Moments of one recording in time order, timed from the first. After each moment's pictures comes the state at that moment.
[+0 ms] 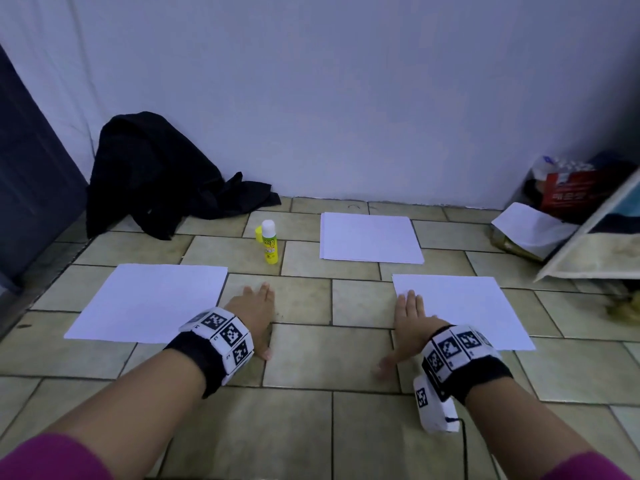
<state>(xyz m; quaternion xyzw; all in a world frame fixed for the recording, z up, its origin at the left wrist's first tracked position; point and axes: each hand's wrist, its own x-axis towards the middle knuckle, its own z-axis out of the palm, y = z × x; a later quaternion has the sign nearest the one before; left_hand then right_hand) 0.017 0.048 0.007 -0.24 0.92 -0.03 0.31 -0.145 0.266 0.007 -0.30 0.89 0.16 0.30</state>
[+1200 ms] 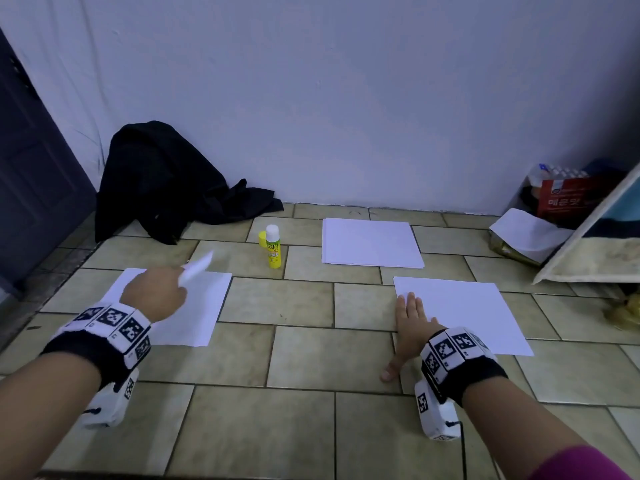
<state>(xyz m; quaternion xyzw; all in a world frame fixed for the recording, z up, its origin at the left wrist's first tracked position) 0.107 -0.056 0.038 -0.39 0.92 0.07 0.06 -0.144 0.267 0.006 -0.30 0.90 0.11 0.30</state>
